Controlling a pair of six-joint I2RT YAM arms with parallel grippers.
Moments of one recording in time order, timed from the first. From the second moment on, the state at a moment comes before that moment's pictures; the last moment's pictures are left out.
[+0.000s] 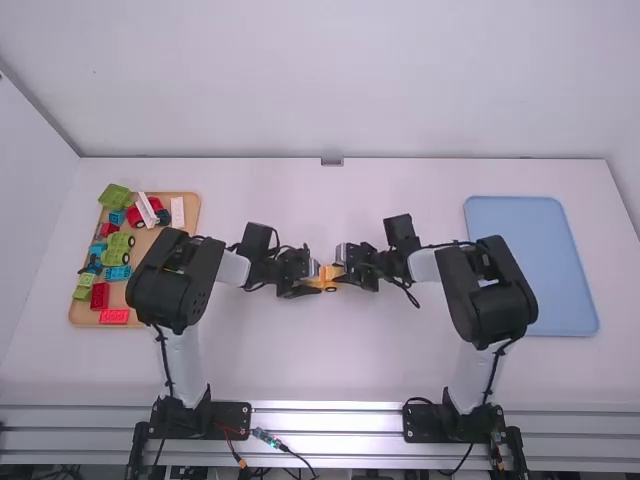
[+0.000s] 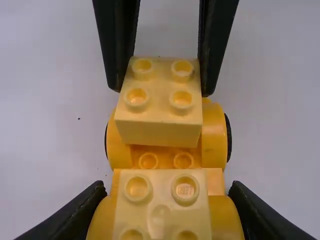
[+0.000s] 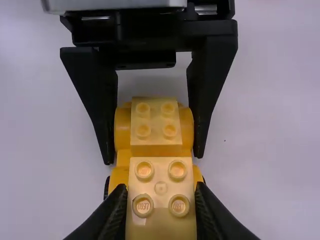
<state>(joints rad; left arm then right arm) -0.21 2.02 0.80 0.22 0.88 1.06 0.30 1.97 0.86 0.08 -0.94 -1.09</state>
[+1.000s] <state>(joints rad) -0.23 2.02 0.79 0.25 0.89 1.12 0.35 1.97 0.86 0.05 -0.93 -1.10</state>
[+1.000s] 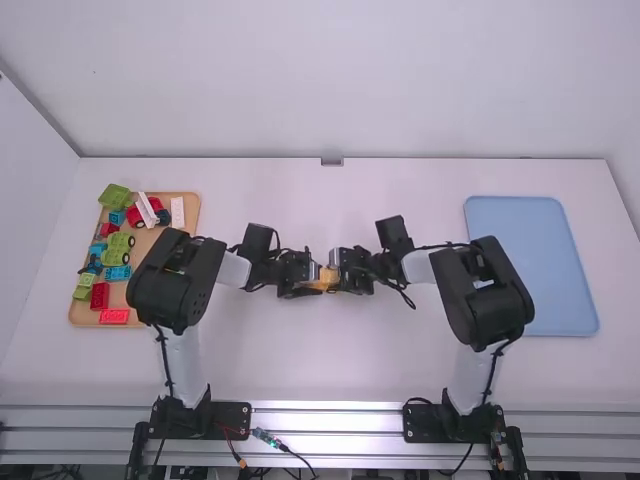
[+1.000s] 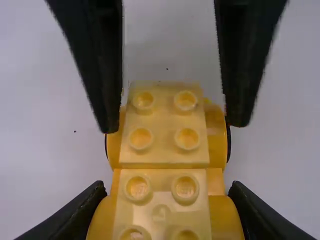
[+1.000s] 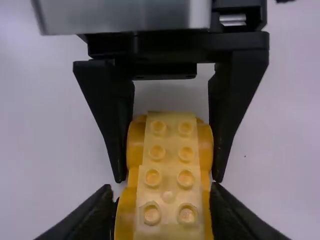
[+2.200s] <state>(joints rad) -0.23 2.02 0.79 0.25 0.89 1.12 0.35 1.93 0.85 0.09 -1.02 -1.10</state>
